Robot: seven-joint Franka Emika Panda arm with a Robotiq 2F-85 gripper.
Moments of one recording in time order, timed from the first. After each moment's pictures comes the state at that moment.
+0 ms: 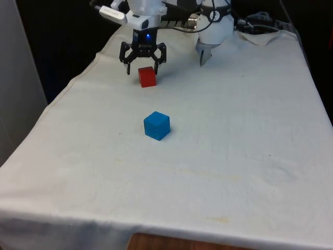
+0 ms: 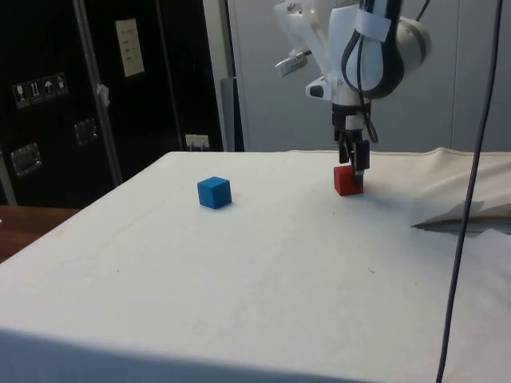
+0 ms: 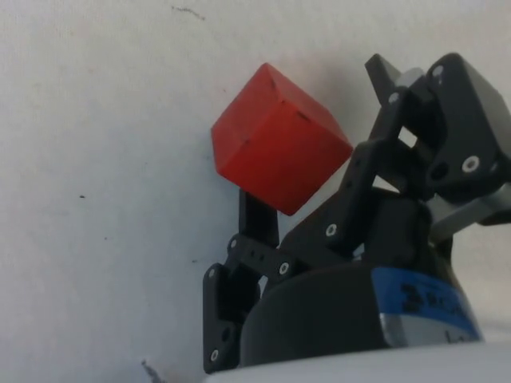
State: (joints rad) arm 0.08 0.23 -0.55 -2.70 -0.08 3.04 -0.85
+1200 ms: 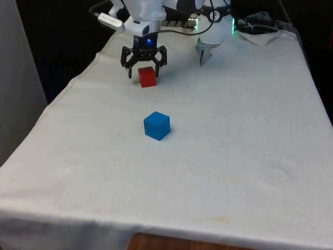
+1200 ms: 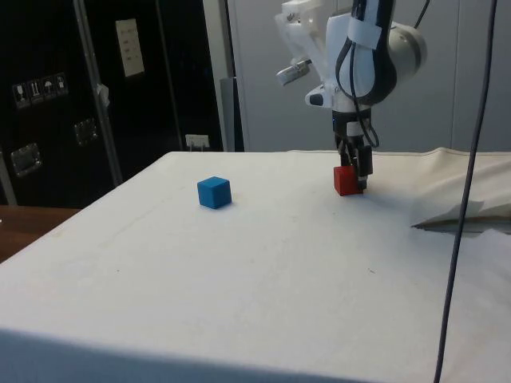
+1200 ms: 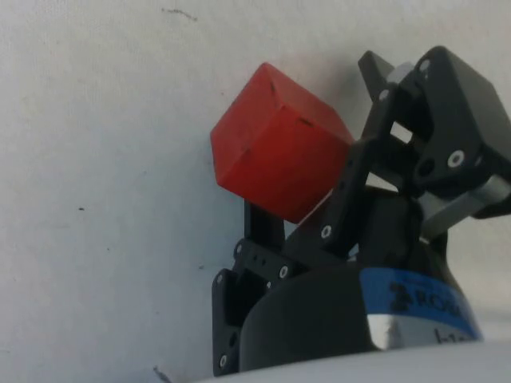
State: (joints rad) arm 0.07 0.28 -0.53 -2.68 -0.01 3.01 -0.93
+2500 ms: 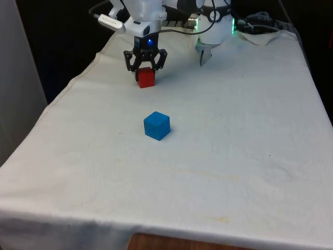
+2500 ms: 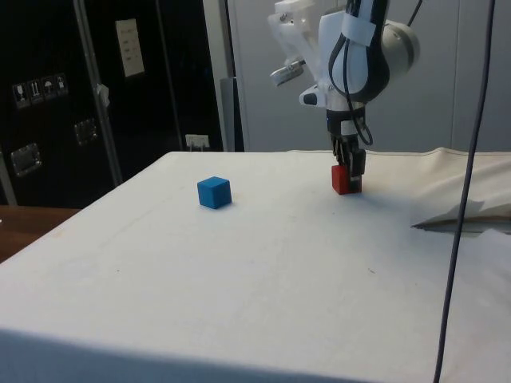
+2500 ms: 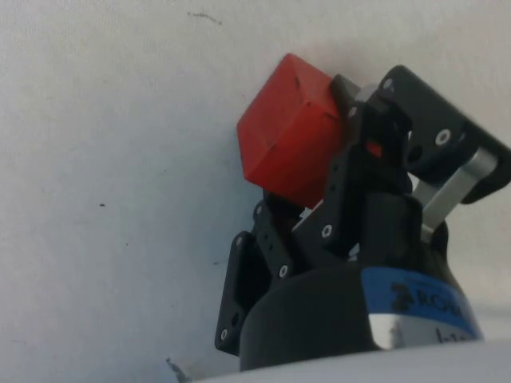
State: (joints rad) arm 0.07 0.27 -0.51 -2.65 0.00 2.96 -0.92
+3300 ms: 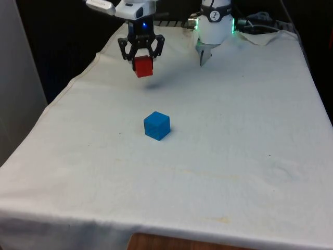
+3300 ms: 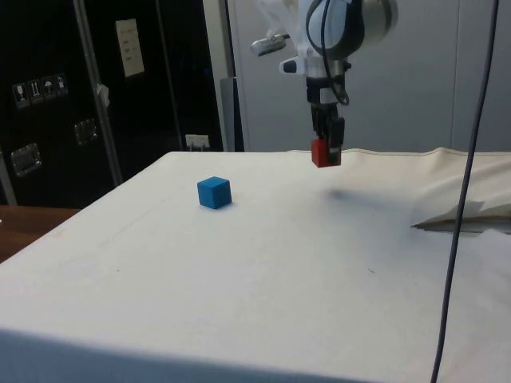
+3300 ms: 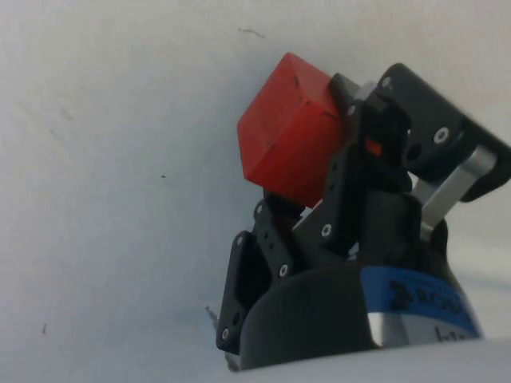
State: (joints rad) arm 0.08 0.13 -0.51 -2.56 -0.01 2.72 -0.93
